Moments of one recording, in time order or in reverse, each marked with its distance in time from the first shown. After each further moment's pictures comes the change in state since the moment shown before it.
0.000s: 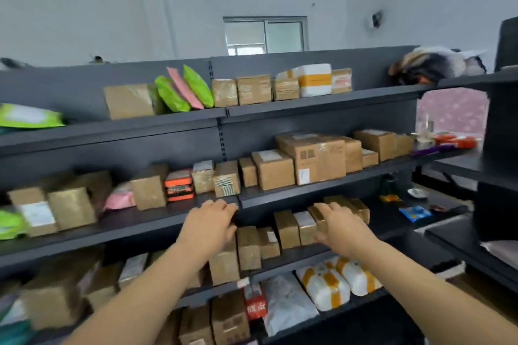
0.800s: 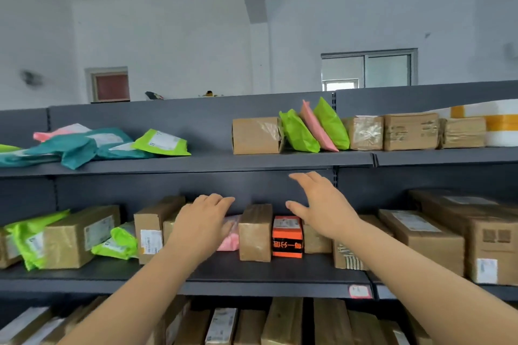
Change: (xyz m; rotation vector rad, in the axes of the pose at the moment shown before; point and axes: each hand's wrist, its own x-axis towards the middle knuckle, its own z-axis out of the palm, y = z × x) left_hand 0.021 -0.293 -0.002 0.156 0.162 -0.392; right_hand 0.217 -0.301 -0.026 0.240 0.339 -0.588
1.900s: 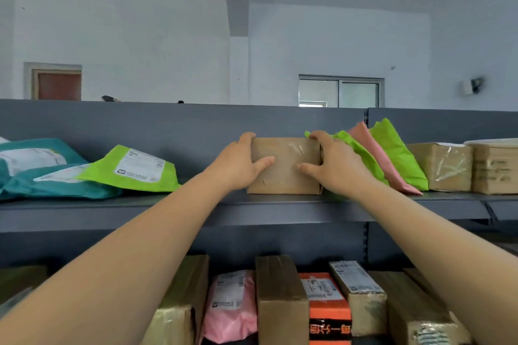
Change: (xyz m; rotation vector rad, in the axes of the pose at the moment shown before) left_hand 0.254 -0.105 0.048 -0.701 -0.012 -0.003; right_hand 0.235 -0.012 0.051 -0.114 0.197 0.251
